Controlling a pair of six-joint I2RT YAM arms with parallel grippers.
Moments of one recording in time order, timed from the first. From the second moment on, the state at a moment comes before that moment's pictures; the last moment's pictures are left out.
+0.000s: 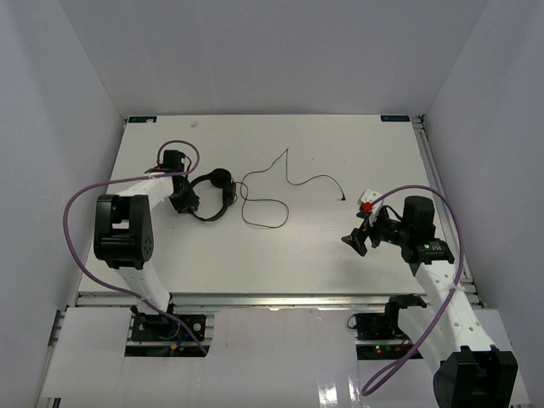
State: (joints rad) left arm -0.05 1.80 1.14 -0.50 -0.05 -0.49; right arm 0.07 0.79 0.53 -0.37 -0.78 -0.61
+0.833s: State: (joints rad) left arm -0.07 1.69 1.20 -0.55 -0.06 -0.40; right arm 0.07 0.81 0.54 -0.45 -0.86 -0.73
